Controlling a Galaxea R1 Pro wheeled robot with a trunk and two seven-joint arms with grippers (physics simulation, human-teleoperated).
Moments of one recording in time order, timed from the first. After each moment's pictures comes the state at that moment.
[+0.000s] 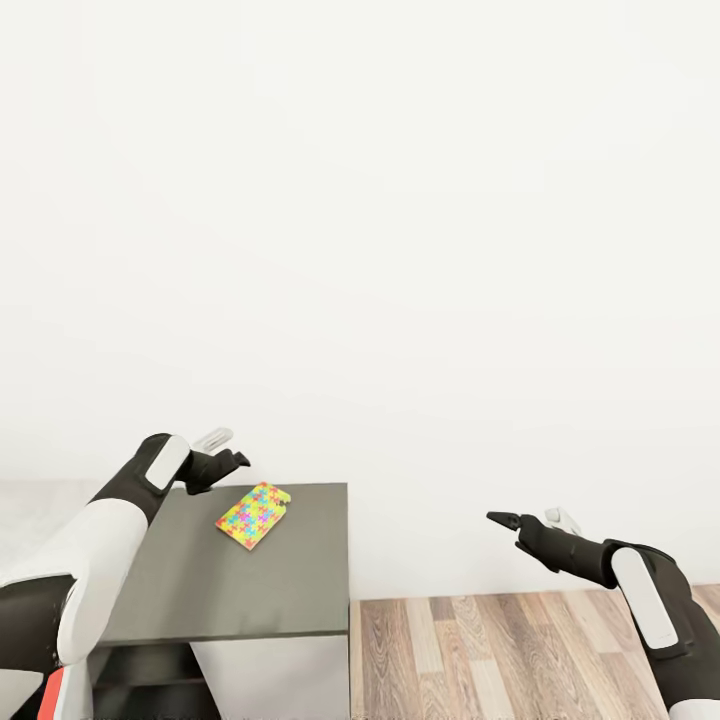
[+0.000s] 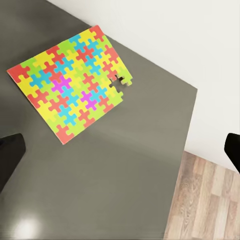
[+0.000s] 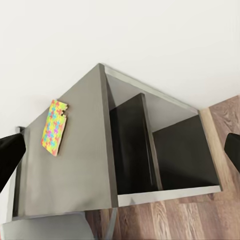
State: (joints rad) left arm -1.02 0.15 0.09 -0.49 0.60 0.82 0.18; right arm -0.43 -0.21 -0.27 -1.14 -0.67 0.97 0.30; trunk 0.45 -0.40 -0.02
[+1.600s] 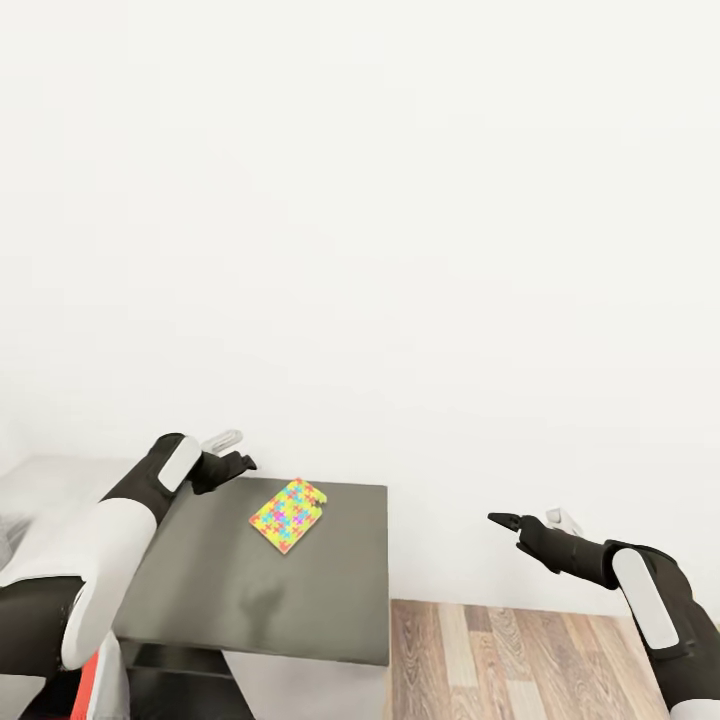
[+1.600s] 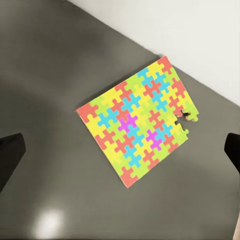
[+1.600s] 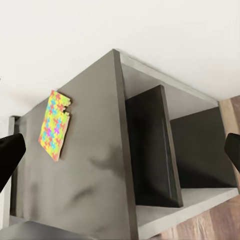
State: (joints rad) left arm -1.02 0.14 0.00 -0.49 0.59 0.81 0.20; right arm -0.43 -0.22 -0.27 -1.14 -0.67 0.97 0.30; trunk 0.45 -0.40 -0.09
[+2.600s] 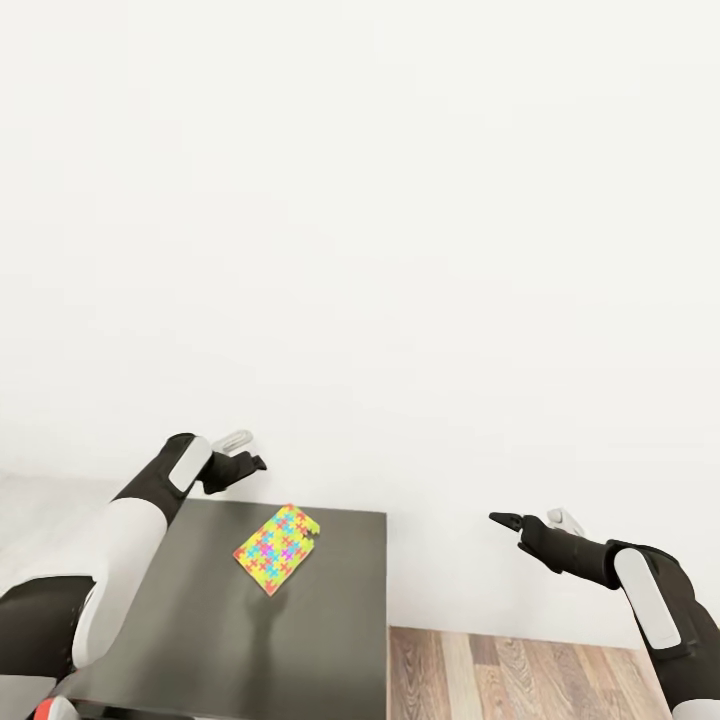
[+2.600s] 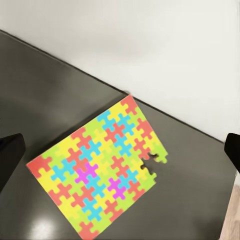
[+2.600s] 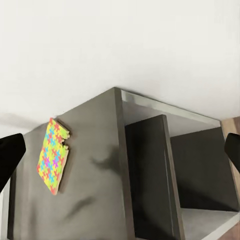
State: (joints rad) left arm -1.02 0.10 0.00 -0.48 0.59 0.81 0.20; right arm -0.43 -0.22 -0.28 -1.14 -0.67 0.97 0.30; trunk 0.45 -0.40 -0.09
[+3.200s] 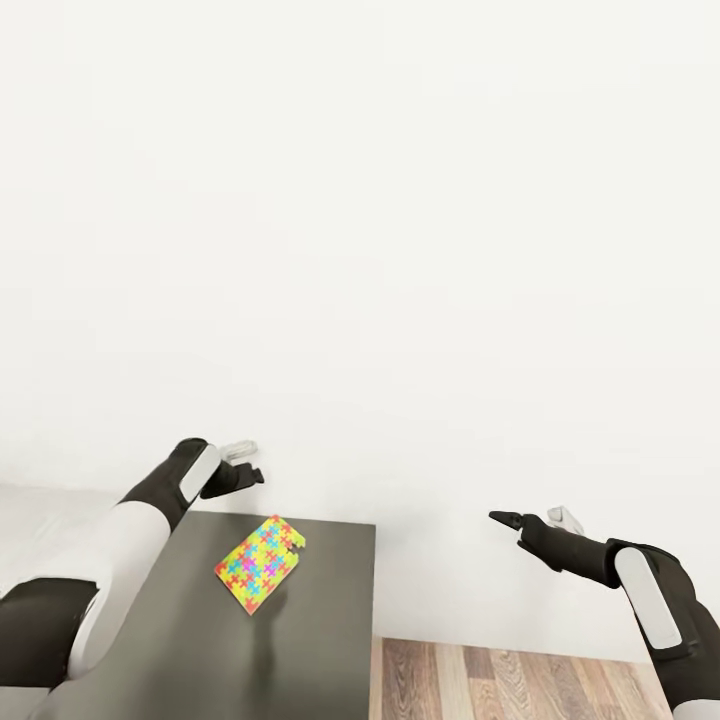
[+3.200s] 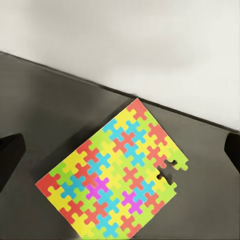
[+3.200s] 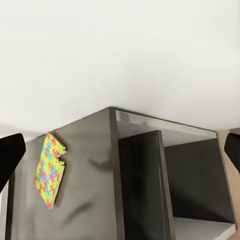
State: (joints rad) left arm -1.02 0.11 -0.12 -0.47 0.50 0.81 0.19; right arm -0.43 -0.22 -0.27 -1.15 -0.67 0.97 0.31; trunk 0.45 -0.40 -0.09
